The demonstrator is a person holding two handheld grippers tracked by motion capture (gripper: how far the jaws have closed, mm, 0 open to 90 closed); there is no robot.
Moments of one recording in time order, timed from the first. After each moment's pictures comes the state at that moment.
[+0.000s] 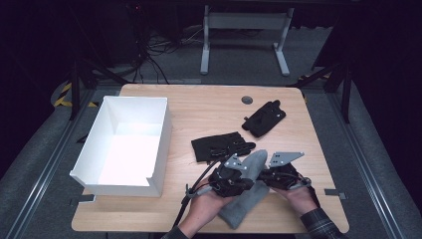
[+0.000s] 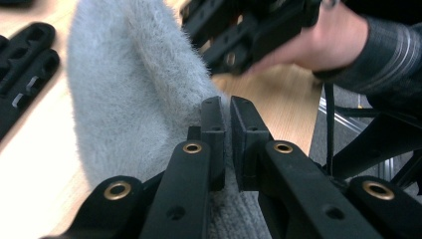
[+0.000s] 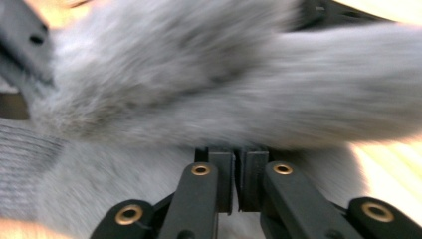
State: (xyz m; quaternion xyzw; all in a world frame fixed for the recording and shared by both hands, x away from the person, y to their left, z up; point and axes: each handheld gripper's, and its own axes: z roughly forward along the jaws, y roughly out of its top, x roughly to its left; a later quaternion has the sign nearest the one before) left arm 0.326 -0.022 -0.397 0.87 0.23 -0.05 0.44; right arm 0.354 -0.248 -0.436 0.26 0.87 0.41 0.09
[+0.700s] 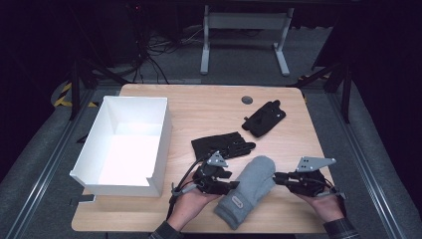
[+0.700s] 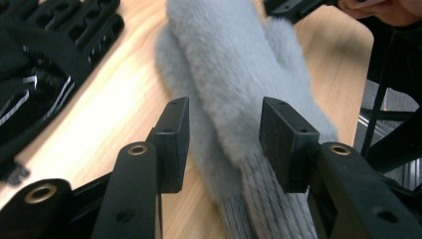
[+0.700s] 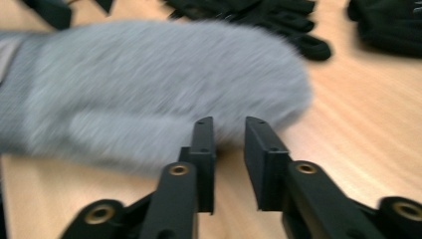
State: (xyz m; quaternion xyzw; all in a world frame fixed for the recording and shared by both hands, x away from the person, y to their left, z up) left arm 0.338 0.020 -0.413 0.87 0.27 -0.02 0.42; right arm 0.326 -0.306 -0.423 0.29 0.86 0.41 0.11
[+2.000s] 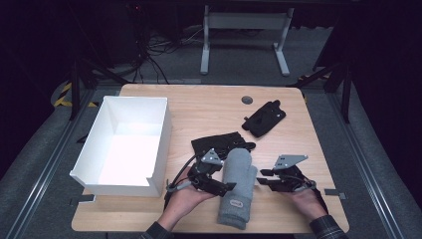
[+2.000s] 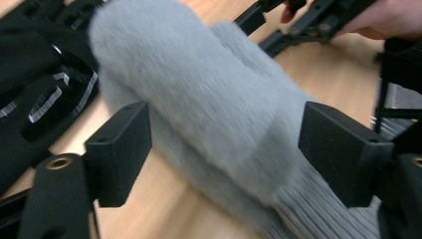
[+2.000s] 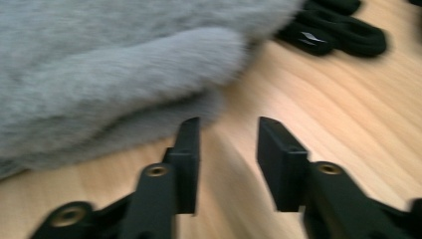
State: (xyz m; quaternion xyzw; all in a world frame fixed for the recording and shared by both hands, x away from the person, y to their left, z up) left arm 0.355 0.026 -0.412 0.87 0.27 -0.01 0.42; right arm 0.353 -0.268 -0.449 0.29 0.88 0.37 0.11
